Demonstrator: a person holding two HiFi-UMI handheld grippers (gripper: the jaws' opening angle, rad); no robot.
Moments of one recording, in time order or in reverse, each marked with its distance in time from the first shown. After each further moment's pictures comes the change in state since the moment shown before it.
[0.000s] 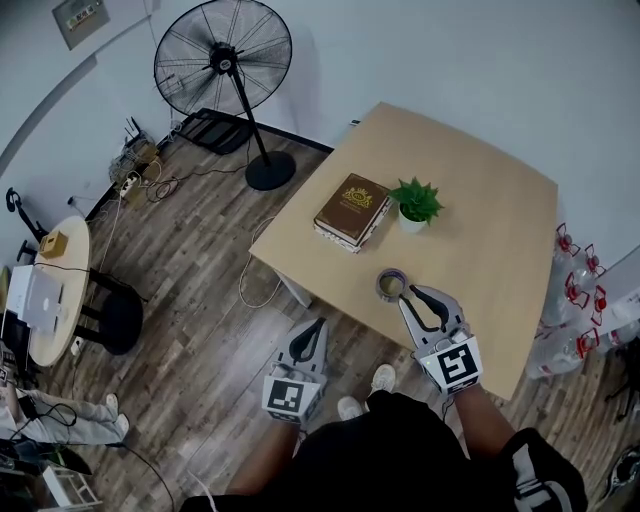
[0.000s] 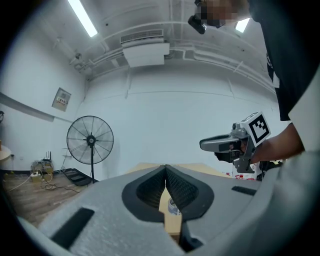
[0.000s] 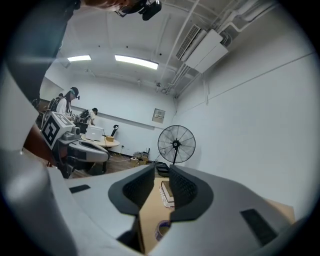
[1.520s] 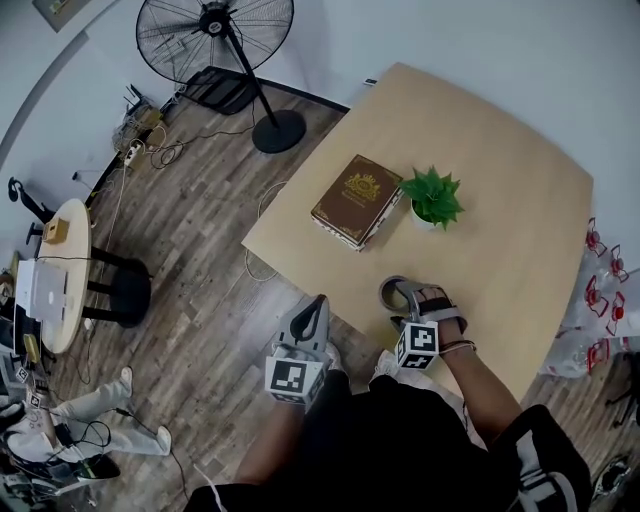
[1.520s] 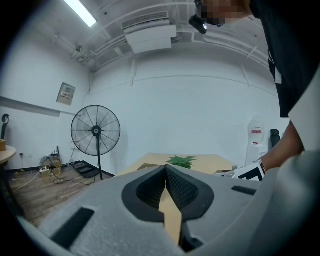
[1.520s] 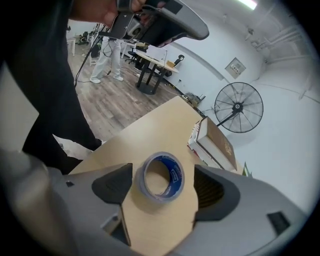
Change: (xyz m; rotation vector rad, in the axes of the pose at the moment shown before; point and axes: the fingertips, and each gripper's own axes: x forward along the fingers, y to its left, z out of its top) left arm 0.121 0.046 -0.034 -0.022 0.118 0.105; right arm 0.101 -0.004 -0.258 -0.720 0.676 0.497
